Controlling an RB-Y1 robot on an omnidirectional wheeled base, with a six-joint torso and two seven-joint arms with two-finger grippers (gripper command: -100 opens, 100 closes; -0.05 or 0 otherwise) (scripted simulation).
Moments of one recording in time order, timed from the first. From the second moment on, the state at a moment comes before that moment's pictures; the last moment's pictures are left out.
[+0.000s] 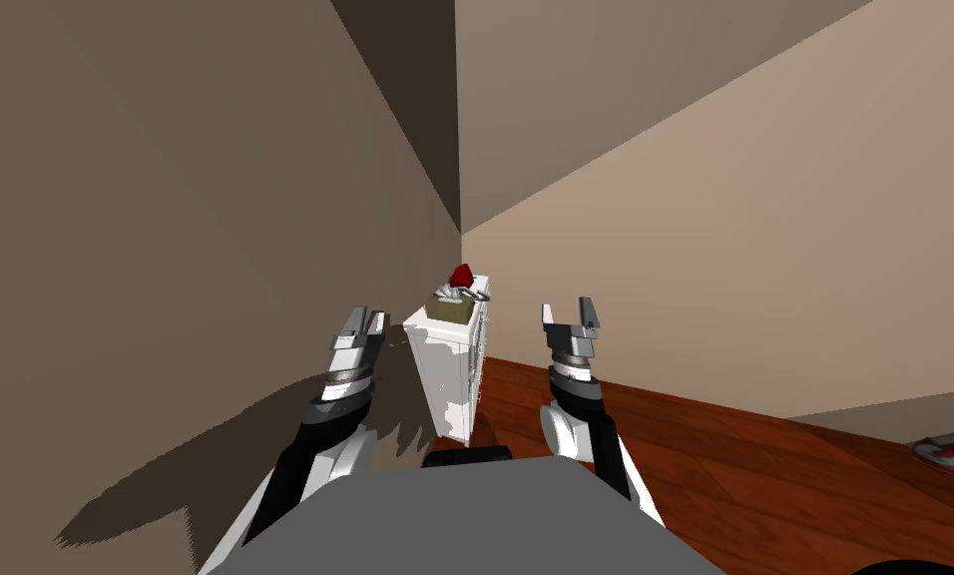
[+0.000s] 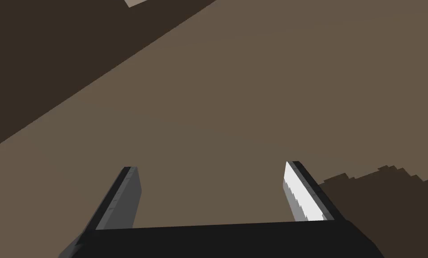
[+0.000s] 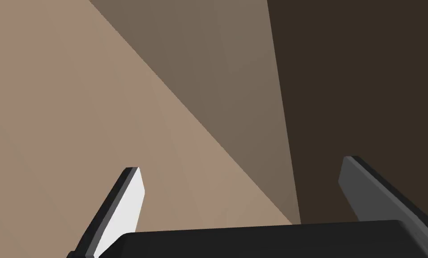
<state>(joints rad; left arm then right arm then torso) 0.52 0.04 -0.06 -2.34 -0.01 -0.51 -0.16 0.47 0.05 0.06 -2.35 0.01 -0.54 -0.09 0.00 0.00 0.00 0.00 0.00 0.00</state>
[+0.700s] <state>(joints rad) 0.37 0.10 -0.09 -2.32 0.01 -0.34 -0.15 0.47 0.05 0.06 -2.35 0.01 -0.54 -0.09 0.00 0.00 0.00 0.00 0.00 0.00</state>
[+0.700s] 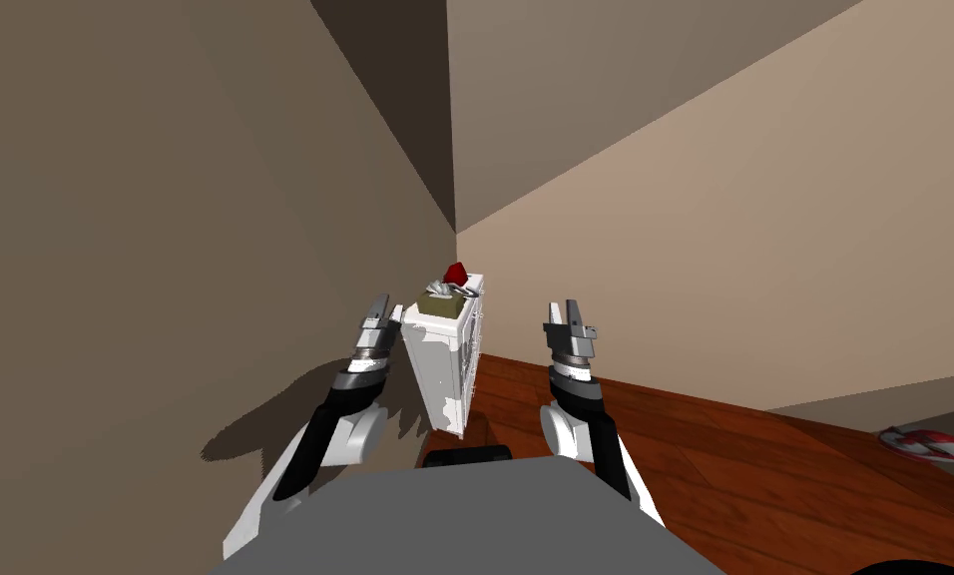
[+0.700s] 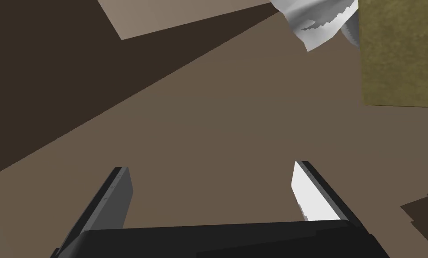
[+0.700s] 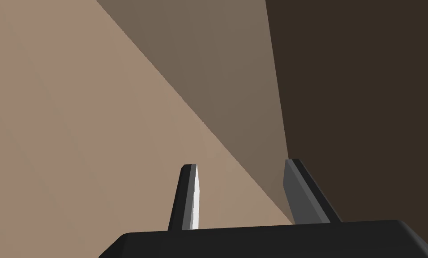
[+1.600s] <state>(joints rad) 0.18 0.14 -0.10 -2.28 0.03 -0.11 -0.12 0.47 0.05 0.06 -2.35 0.01 -0.54 -0.09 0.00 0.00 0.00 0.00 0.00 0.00</state>
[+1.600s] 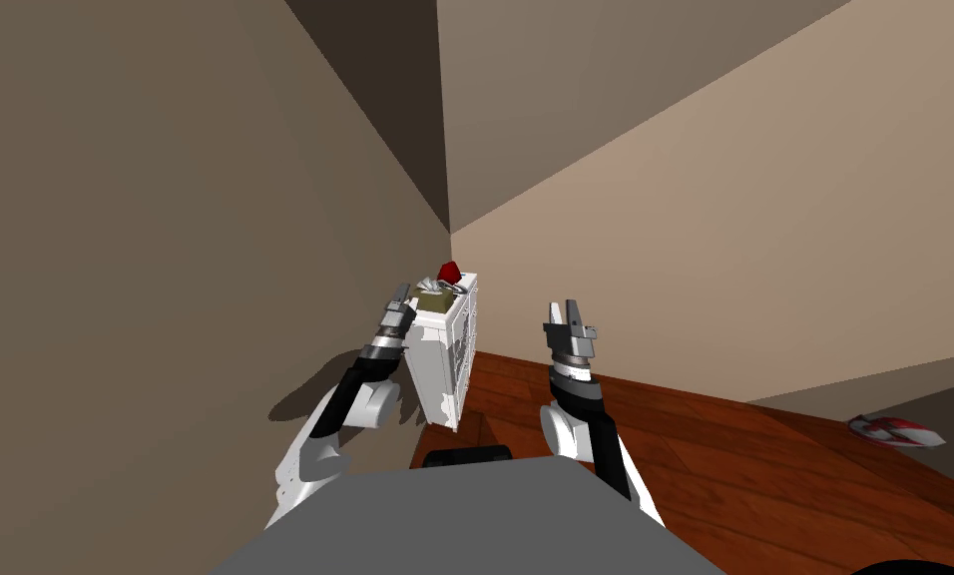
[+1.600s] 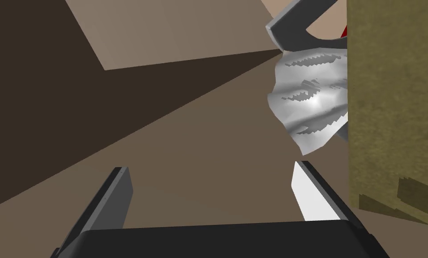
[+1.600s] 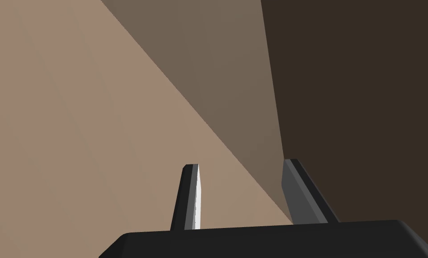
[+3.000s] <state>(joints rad) -0.12 0.16 -0.12 -2.20 0.06 0.27 -0.08 0.47 0.05 0.06 -2.35 0.01 -0.54 -0.09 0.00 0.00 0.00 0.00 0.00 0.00</state>
